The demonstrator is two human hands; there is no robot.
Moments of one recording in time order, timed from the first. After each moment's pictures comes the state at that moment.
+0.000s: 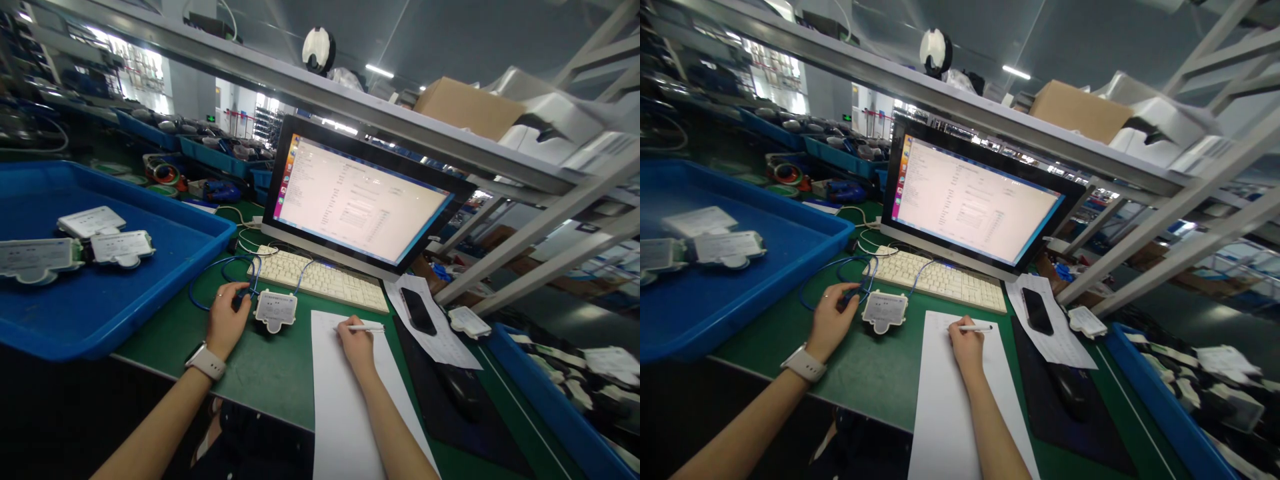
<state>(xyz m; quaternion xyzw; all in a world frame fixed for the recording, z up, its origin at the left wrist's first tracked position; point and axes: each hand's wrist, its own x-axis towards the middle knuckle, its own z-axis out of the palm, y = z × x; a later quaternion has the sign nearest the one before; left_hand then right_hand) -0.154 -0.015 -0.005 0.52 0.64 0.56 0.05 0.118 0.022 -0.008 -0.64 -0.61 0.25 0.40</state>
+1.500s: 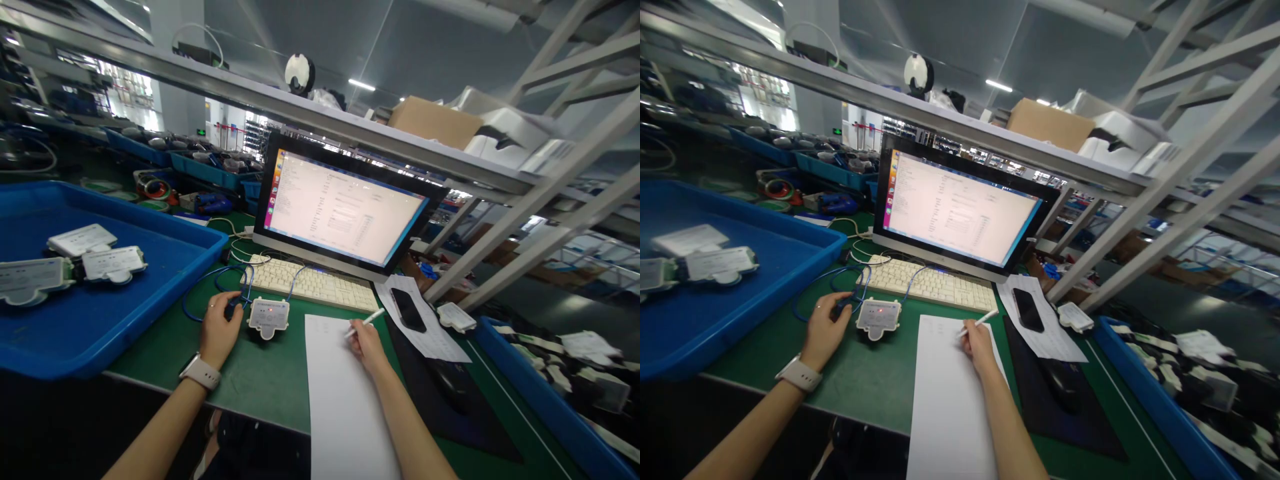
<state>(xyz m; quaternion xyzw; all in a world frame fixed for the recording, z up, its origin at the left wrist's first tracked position) -0.157 -0.015 -0.007 0.52 0.64 0.56 0.04 0.148 0.041 -0.006 -0.64 -0.50 0.39 0.43</state>
